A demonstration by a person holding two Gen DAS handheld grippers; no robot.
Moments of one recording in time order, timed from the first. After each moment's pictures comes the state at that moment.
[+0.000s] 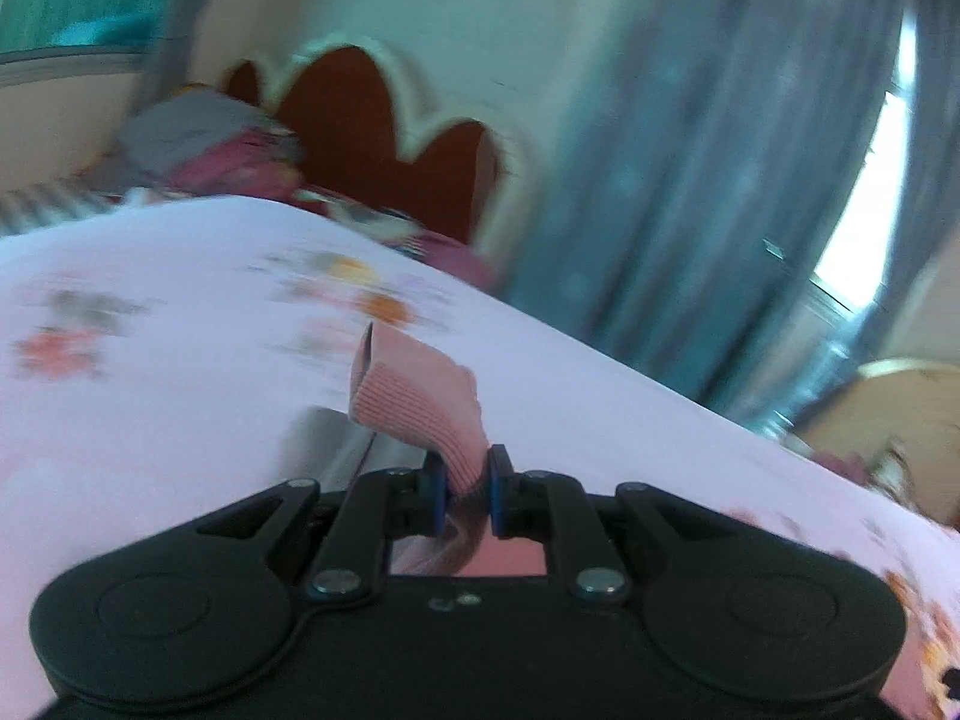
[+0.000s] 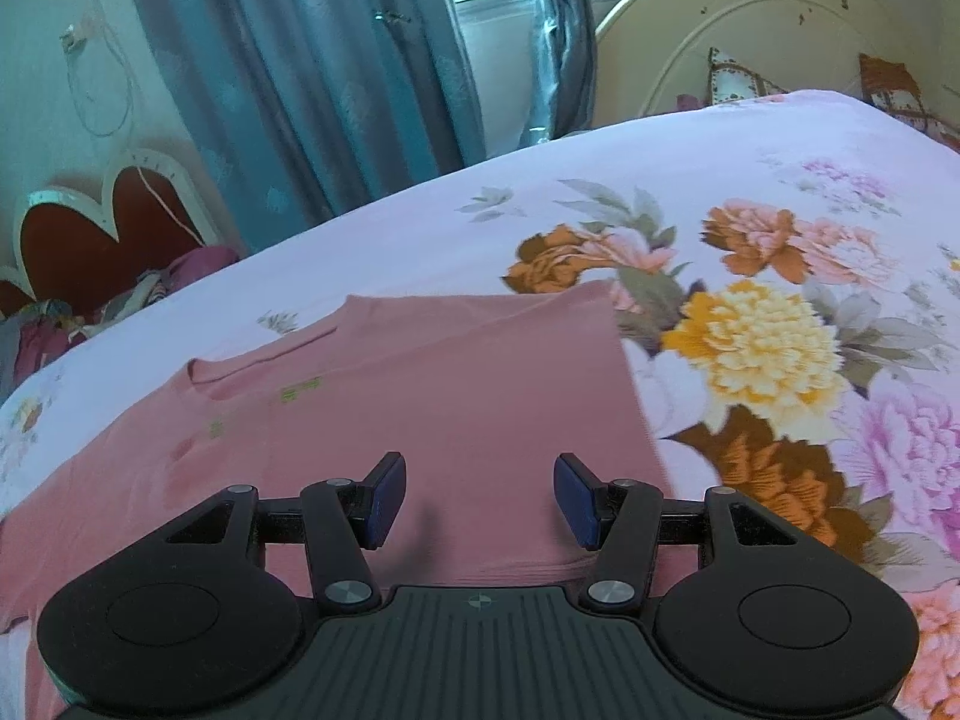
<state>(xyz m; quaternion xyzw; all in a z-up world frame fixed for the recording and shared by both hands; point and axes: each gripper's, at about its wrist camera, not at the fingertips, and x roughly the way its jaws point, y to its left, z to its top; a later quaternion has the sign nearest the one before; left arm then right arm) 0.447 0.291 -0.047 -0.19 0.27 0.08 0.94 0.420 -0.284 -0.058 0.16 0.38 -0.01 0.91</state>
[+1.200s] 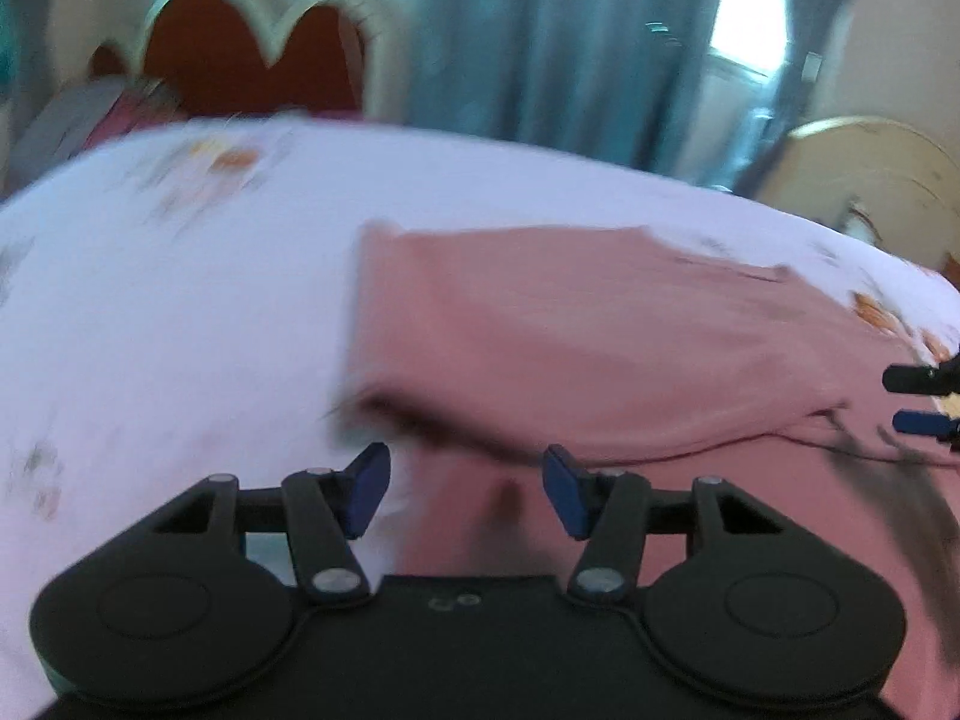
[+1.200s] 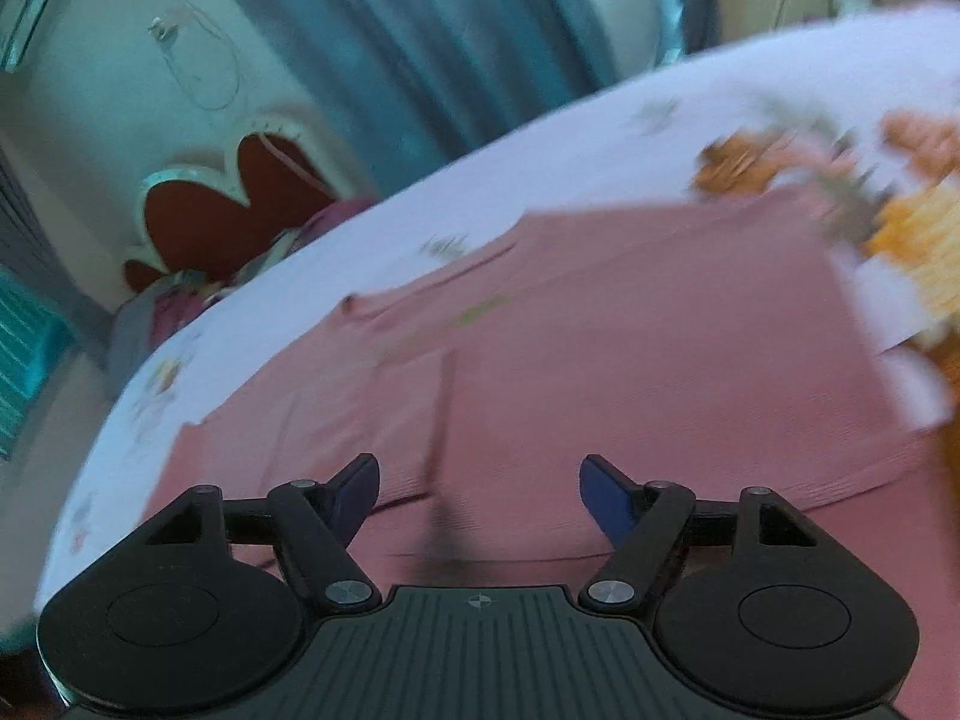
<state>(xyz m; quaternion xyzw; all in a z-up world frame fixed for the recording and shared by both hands) 0.417 0.189 -0.103 -0.07 0.40 0.02 0.91 0.447 -0.214 -0.088 0.26 0.42 0.15 0.85</state>
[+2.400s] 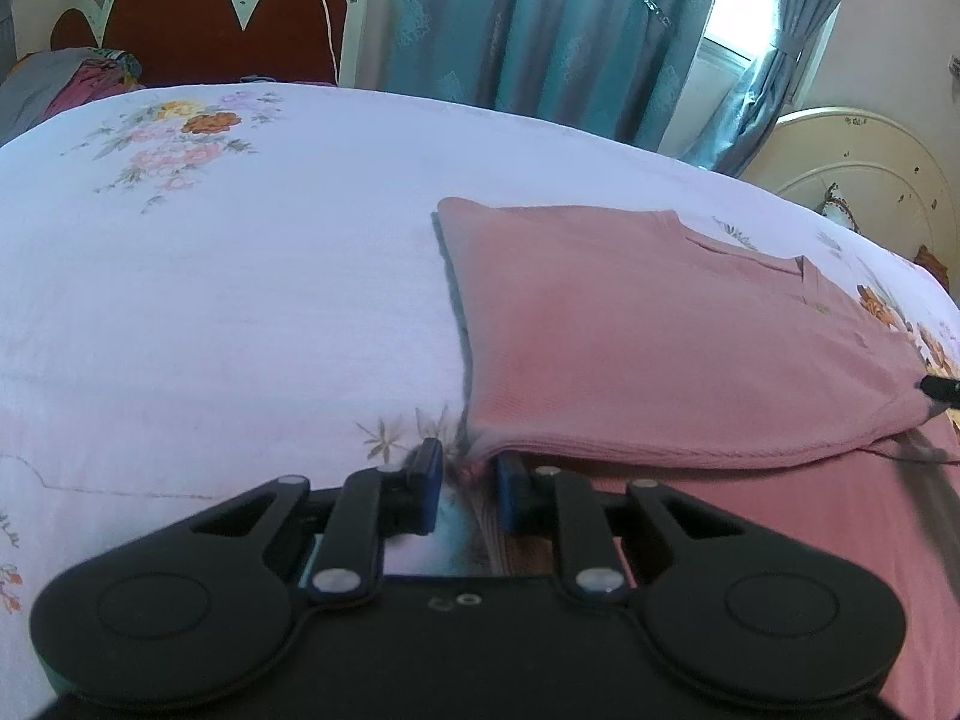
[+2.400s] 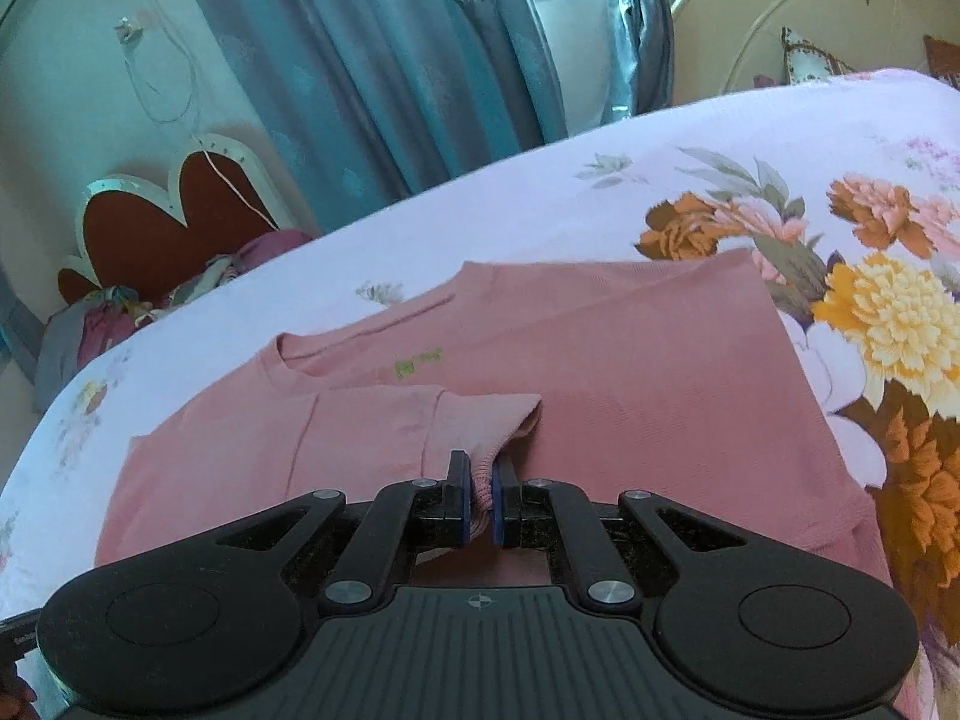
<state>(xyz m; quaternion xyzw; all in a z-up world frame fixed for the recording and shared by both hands) 0.454 0.226 -0.129 -0.08 0.42 -0.03 0.90 0.445 -0.227 -0.082 0.18 0.39 0.06 0.90</state>
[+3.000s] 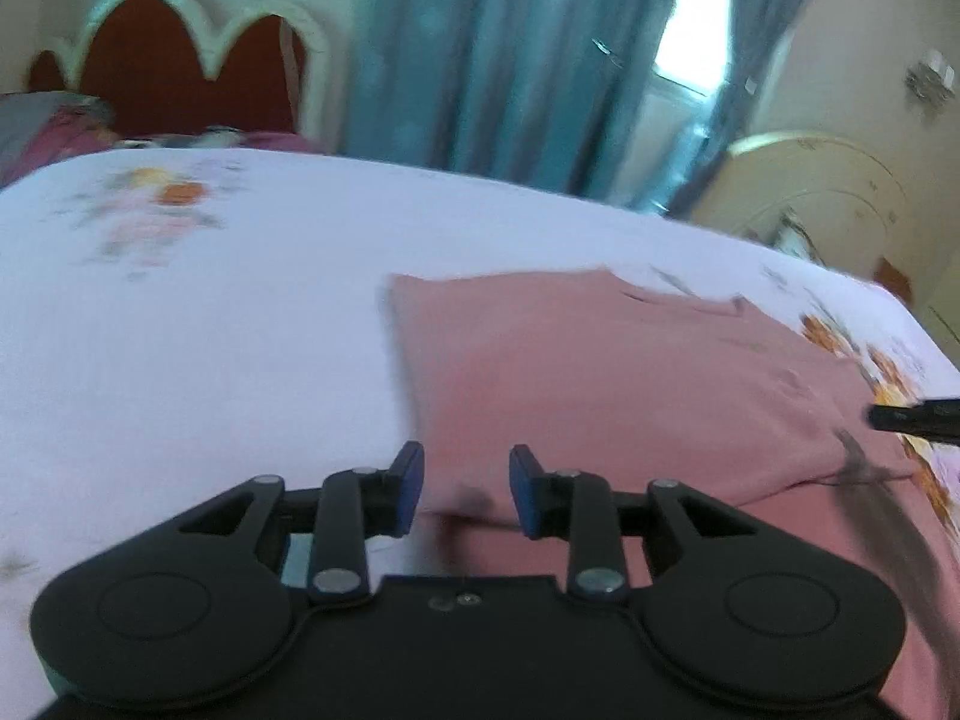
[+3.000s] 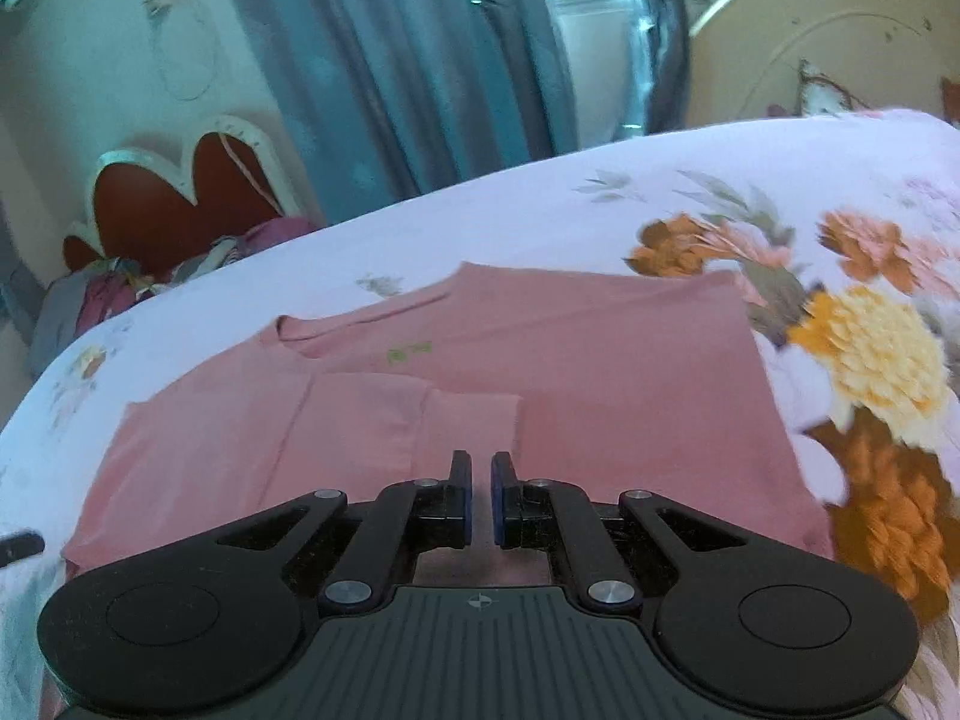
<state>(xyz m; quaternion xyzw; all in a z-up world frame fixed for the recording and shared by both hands) 0.445 0.205 -0.093 -0.07 0.39 -0.08 0.92 0.437 -0.221 -0.076 0.14 0.39 0.09 0.91</state>
